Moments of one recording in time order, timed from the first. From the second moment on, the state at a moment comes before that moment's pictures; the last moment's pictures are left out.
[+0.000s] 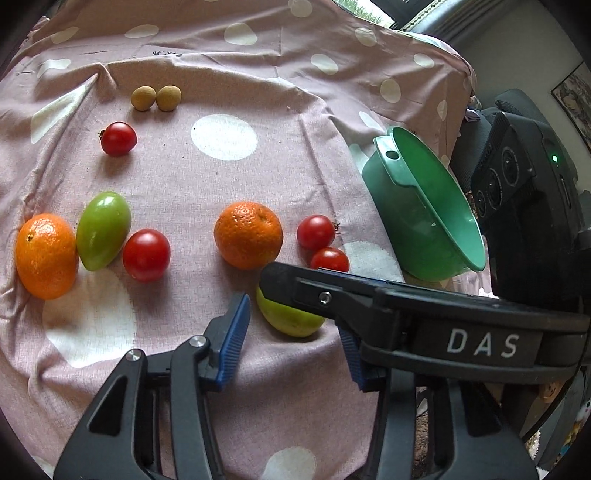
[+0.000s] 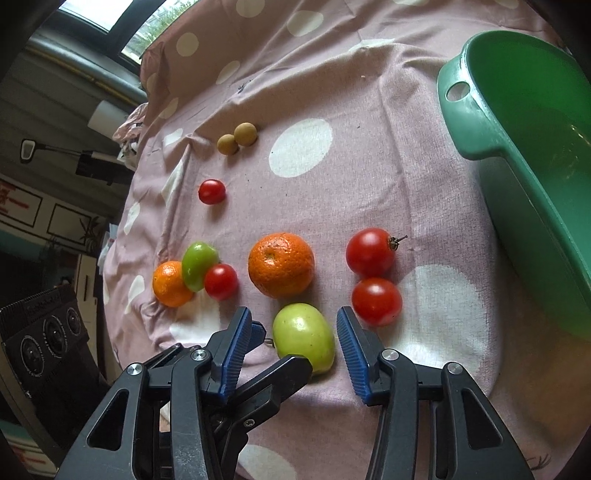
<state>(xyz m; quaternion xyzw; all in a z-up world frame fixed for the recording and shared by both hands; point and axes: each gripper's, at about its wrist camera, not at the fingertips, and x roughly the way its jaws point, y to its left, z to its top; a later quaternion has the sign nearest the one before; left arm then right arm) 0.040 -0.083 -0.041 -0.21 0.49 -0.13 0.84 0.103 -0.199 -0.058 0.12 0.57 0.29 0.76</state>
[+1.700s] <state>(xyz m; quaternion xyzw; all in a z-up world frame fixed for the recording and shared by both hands) 0.043 -0.143 0.044 -0.10 0.38 -0.13 0.91 0.090 -0.244 0.011 0.16 0.45 0.33 0.81</state>
